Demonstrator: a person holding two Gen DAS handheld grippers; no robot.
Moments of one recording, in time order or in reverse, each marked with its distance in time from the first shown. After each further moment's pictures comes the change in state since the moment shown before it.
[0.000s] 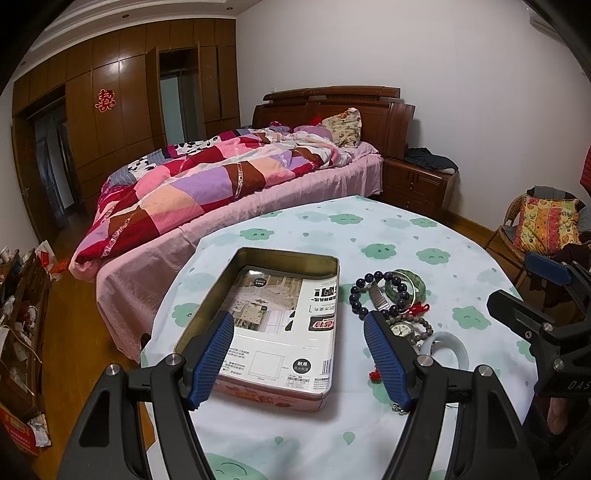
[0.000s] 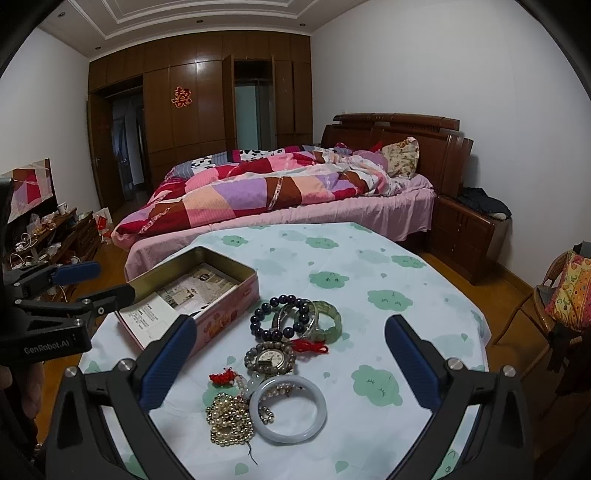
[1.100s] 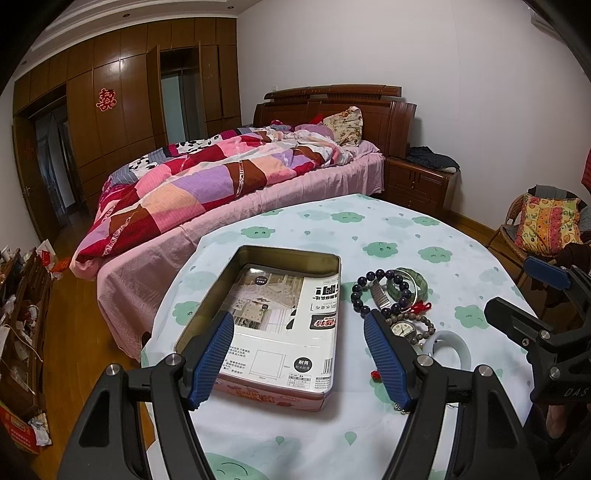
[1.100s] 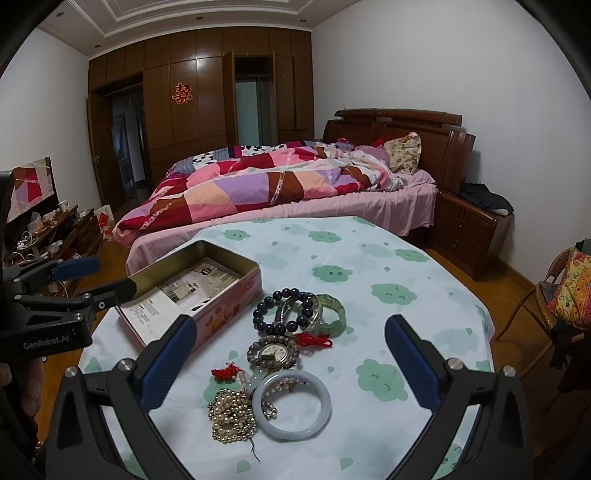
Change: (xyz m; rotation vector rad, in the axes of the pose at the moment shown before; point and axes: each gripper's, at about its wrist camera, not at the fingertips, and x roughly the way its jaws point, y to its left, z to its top) left arm 0.001 0.000 0.000 0.001 0.002 0.001; right arm 0.009 0.001 -0.011 0.005 0.013 0.006
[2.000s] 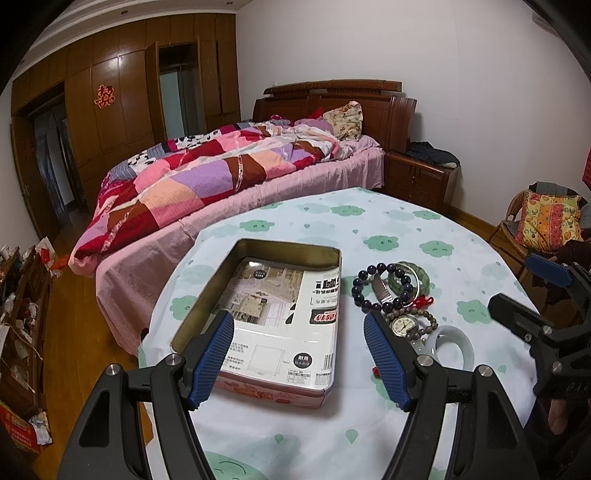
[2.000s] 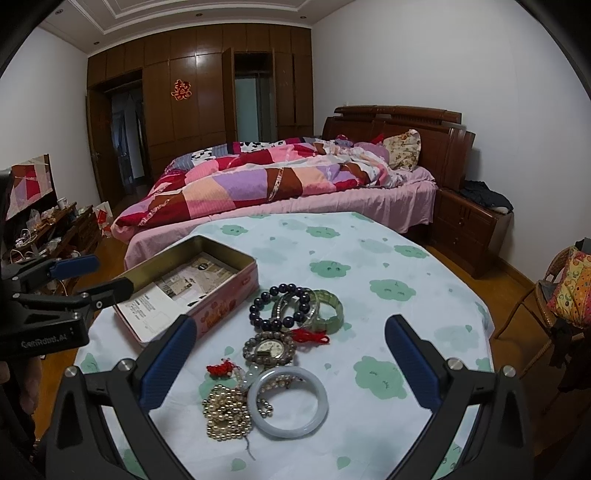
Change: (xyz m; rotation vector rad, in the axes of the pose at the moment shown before) left arm 0.008 0.006 -0.009 -0.007 0.021 -0.005; right arm 0.002 -0.003 -0.005 -0.001 0.009 -0.007
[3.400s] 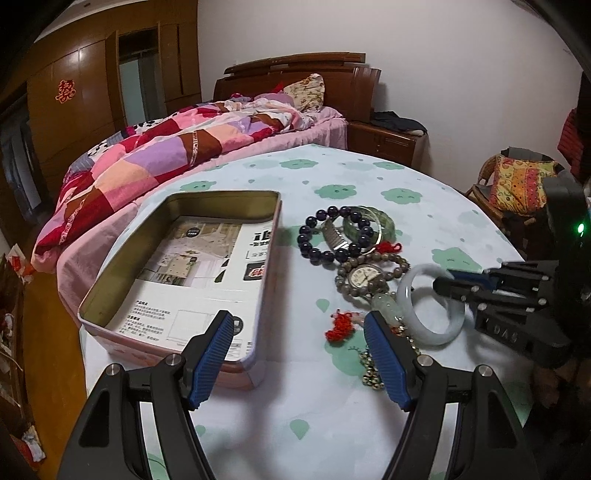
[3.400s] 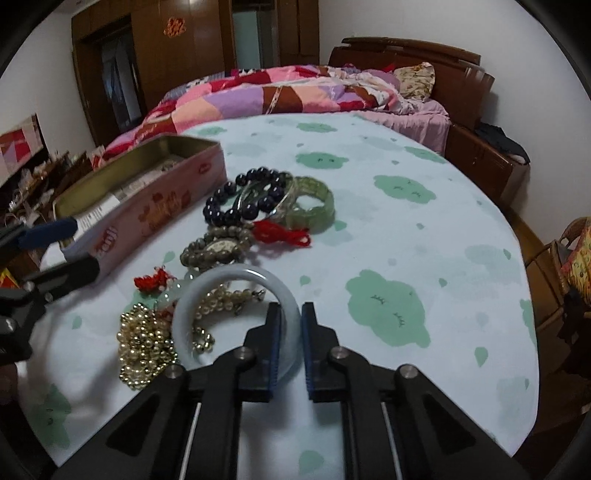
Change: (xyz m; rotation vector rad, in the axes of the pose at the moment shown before) left arm 0.040 -0.045 -0.035 0.089 0.092 -0.119; right arm 0.036 -0.031 -0.059 0.014 0.283 0.043
